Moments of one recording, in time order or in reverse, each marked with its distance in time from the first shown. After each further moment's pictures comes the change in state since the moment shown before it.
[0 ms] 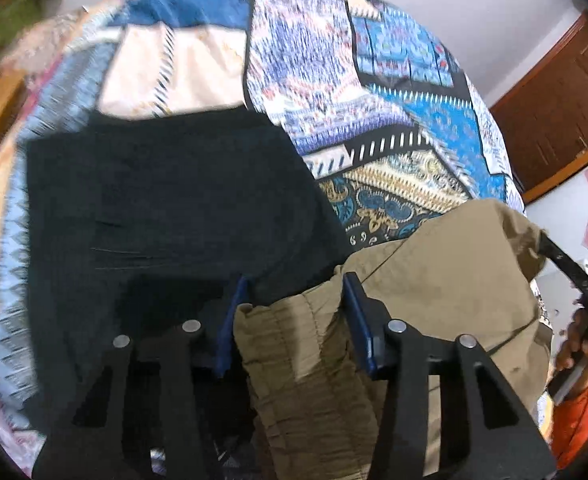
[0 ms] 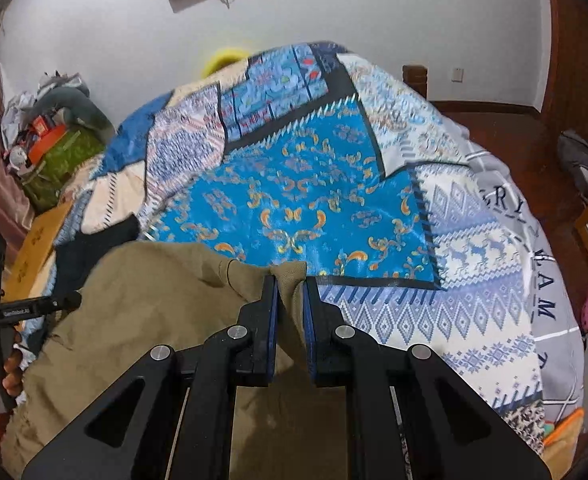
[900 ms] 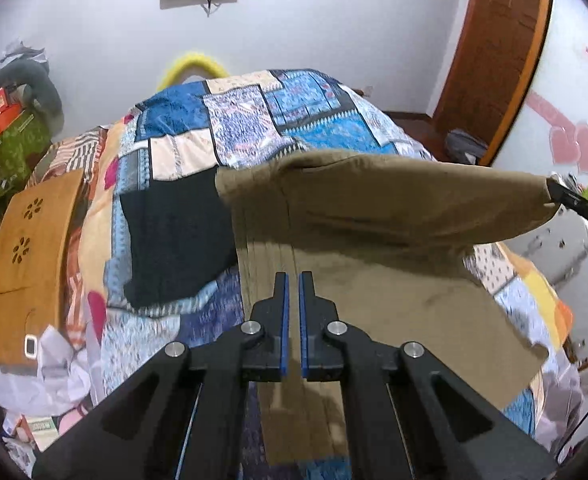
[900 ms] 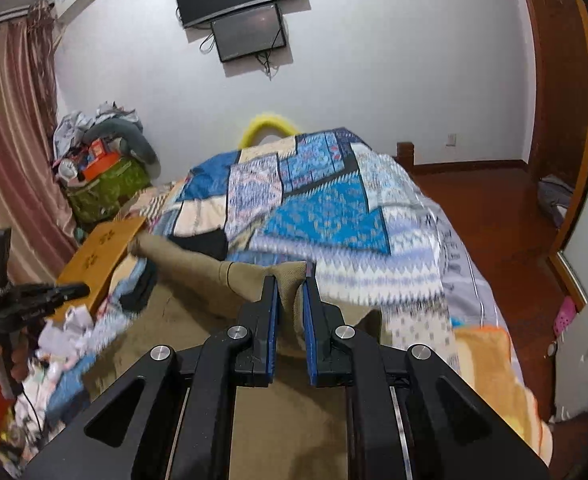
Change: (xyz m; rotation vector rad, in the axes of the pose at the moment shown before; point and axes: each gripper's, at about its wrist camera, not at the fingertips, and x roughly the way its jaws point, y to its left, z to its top) left arm -0.225 -0.093 -0.173 0.296 -0.217 0.059; right arm -0.247 0.049 -0.106 -0.081 -0.204 0.031
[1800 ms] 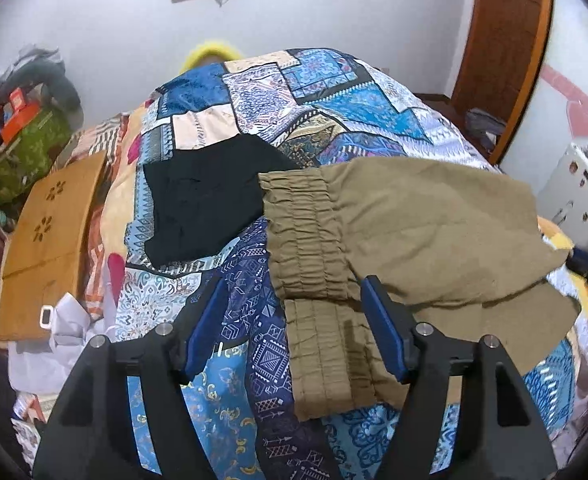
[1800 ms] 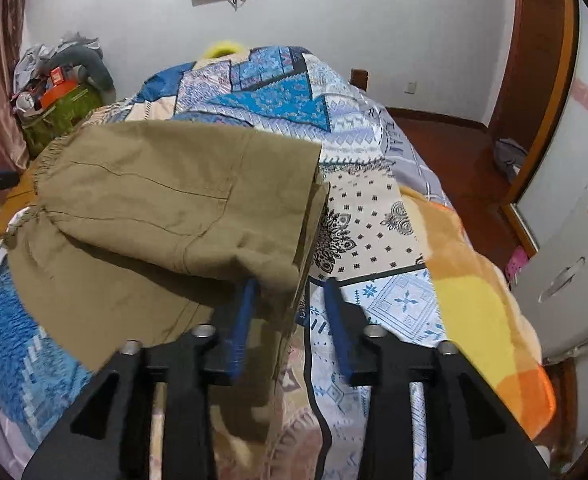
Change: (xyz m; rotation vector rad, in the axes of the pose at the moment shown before) left arm 0.001 -0.005 -0.055 0.046 0.025 0.105; right arm -0.013 -0.026 -0.126 -0.046 0.181 -0.188
